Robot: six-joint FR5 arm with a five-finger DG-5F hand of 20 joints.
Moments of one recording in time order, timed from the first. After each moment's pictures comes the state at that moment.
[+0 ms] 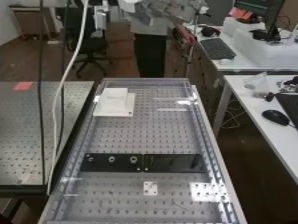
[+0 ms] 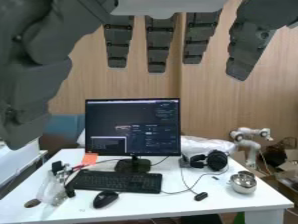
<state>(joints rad) 1.68 -1.71 -1.54 -3.05 -1.38 -0.79</state>
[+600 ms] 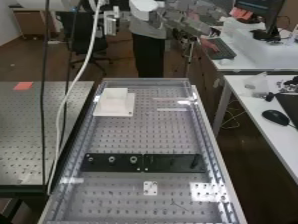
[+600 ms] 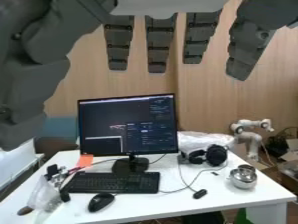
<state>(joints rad) 1.59 -1.79 -1.43 -3.08 -1.46 -0.73</state>
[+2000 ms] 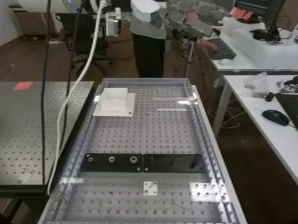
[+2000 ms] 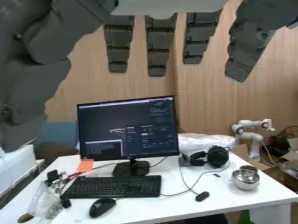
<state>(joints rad) 1.59 -1.80 -1.43 -3.06 -1.46 -0.71</state>
